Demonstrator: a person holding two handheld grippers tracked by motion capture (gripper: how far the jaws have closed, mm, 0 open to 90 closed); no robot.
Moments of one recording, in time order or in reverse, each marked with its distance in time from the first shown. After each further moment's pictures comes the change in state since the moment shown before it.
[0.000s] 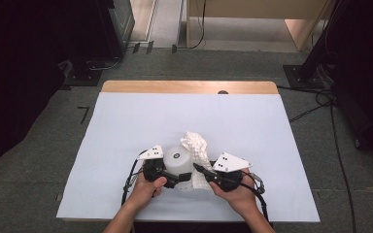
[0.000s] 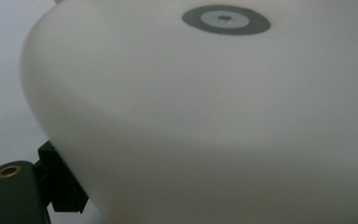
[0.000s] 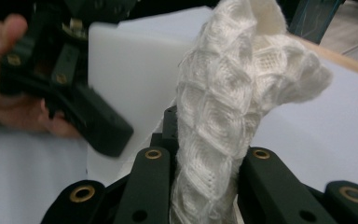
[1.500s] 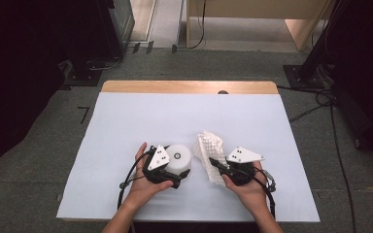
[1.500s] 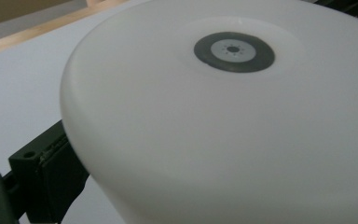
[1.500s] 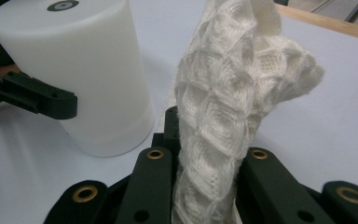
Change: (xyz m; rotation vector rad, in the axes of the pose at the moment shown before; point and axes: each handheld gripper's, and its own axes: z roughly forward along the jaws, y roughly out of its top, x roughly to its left) left arm -0.021 0.008 0.001 0.072 0.407 0.299; right arm -0.034 -0.018 -0.014 0.091 -0.115 0.125
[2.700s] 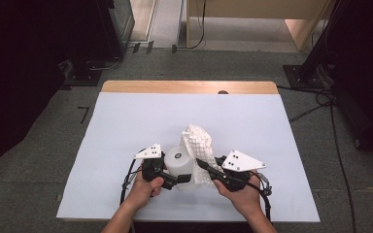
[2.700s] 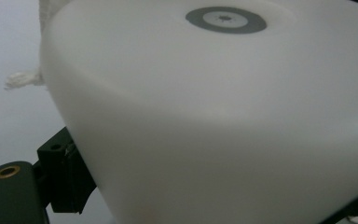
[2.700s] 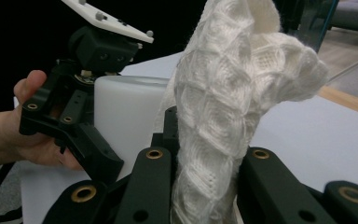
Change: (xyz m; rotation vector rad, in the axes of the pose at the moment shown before) left arm 0.015 0.001 -0.004 -0.133 -0.496 -0.299; right arm 0.042 0.035 -0.020 -0.195 0.127 -0.081
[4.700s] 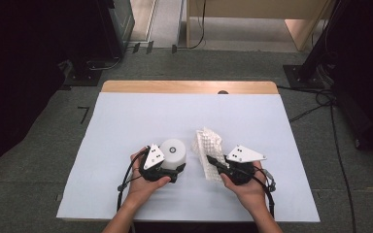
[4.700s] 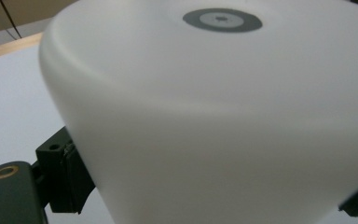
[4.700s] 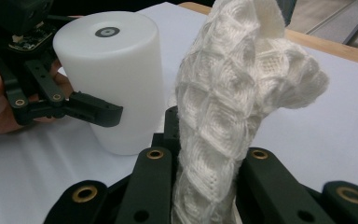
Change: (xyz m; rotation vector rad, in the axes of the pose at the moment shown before) left arm 0.000 -0.012 0.003 0.084 0.558 0.268; right arm -0.033 -0.024 0.004 0.138 -0.107 0.079
